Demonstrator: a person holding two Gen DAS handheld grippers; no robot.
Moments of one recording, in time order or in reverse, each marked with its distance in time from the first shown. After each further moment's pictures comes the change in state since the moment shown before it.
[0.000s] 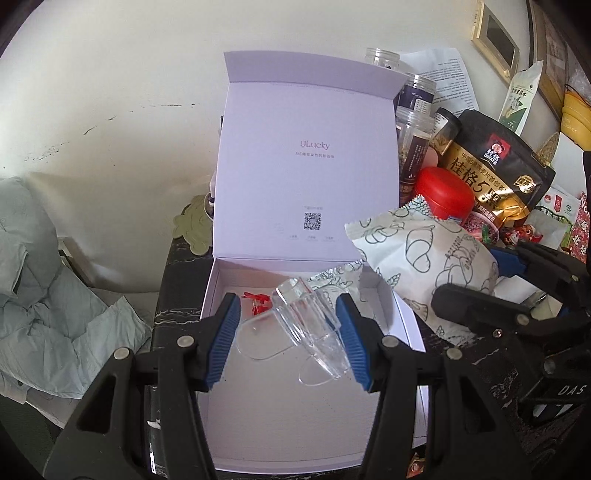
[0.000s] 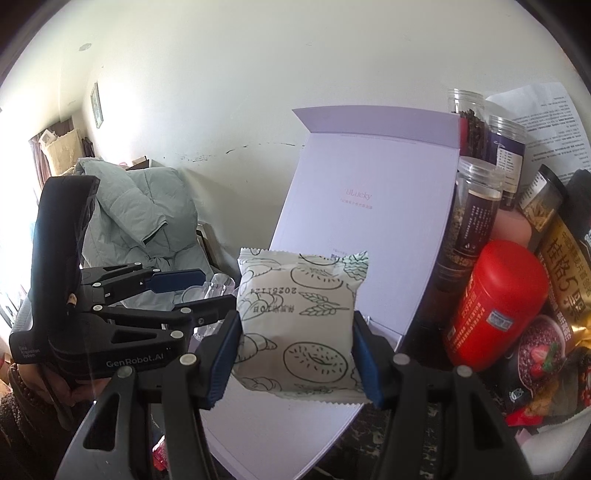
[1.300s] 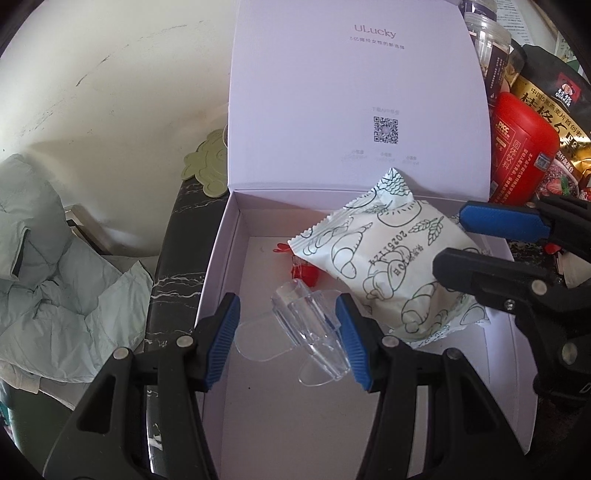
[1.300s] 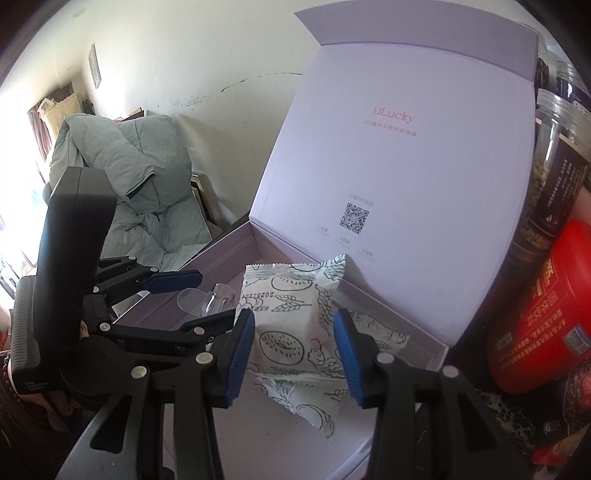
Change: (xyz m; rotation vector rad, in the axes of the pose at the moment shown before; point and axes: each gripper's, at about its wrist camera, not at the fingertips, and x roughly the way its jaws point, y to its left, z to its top) left arm 0.100 0.019 -0.034 0.012 0.199 0.145; right arm 0.110 -0.016 -0.011 -0.044 0.184 0.039
